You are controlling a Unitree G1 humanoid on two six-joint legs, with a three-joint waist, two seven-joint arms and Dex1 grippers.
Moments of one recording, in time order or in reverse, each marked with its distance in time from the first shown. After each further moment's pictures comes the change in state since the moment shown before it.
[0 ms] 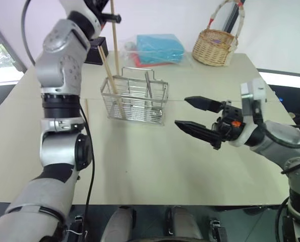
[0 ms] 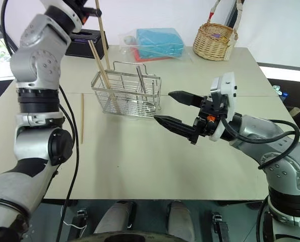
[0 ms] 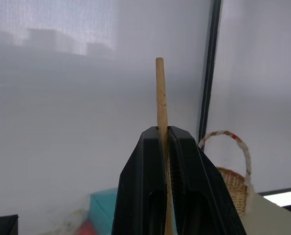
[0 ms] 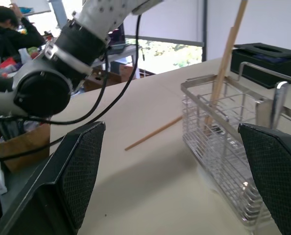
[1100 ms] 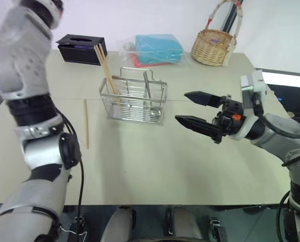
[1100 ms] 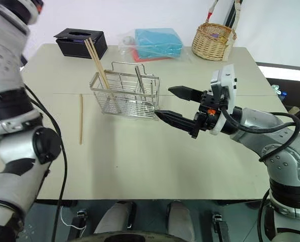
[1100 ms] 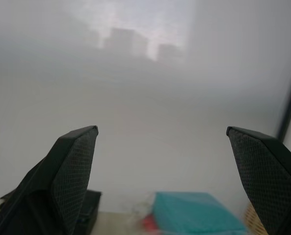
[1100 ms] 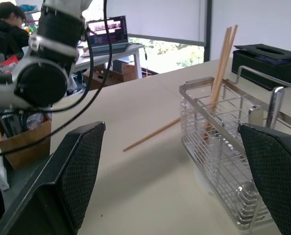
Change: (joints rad) left arm -0.085 0.173 0.226 -0.057 -0.053 0.472 0.392; right arm -0.073 -0.038 0.054 0.062 -0.016 -0.006 0.064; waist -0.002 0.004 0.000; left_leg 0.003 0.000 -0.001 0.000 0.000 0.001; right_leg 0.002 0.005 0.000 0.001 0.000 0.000
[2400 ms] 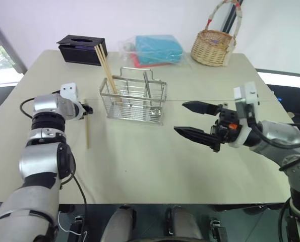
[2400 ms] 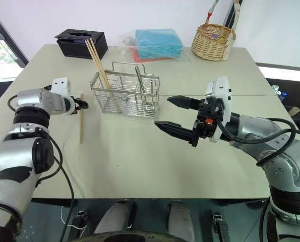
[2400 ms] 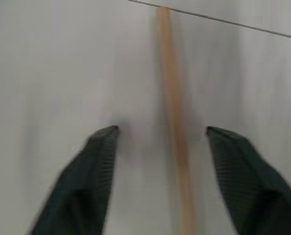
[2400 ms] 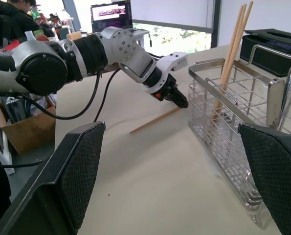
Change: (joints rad) left arm 0.158 0.013 -0.203 0.719 0.214 0.108 -0.183; right arm 0.061 0.001 0.005 -0.023 -0.046 -0.014 0.028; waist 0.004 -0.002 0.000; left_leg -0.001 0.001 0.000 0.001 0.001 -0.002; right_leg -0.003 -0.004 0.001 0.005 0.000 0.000
